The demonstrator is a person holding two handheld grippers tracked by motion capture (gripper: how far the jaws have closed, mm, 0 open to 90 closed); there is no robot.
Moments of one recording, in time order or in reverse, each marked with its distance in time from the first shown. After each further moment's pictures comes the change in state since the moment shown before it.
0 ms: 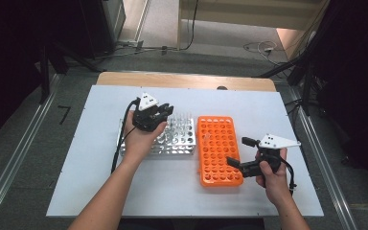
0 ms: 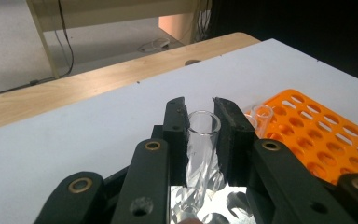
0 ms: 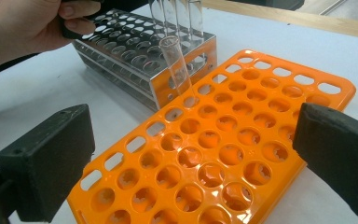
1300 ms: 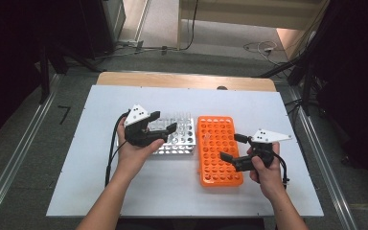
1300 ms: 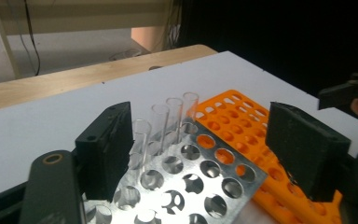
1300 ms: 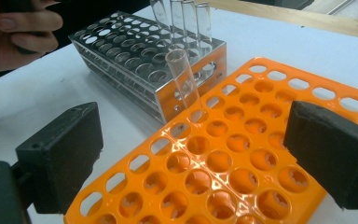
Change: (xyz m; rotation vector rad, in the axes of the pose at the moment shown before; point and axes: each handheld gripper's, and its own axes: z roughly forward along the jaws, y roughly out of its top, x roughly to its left) left arm -0.022 -0.015 -0.056 -0.078 -0.128 -0.024; right arm 0.001 0.013 0.020 0.015 0.029 -0.003
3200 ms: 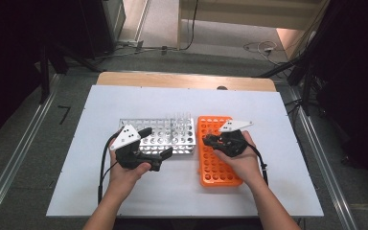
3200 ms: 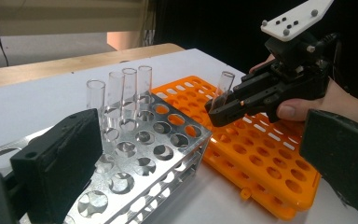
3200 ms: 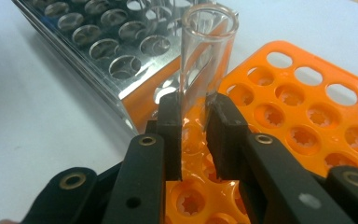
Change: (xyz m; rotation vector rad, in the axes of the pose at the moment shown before) left arm -0.018 -0.026 -0.035 -0.020 -0.098 -0.010; right arm 0.003 0.020 0.072 0.191 -0.085 -0.076
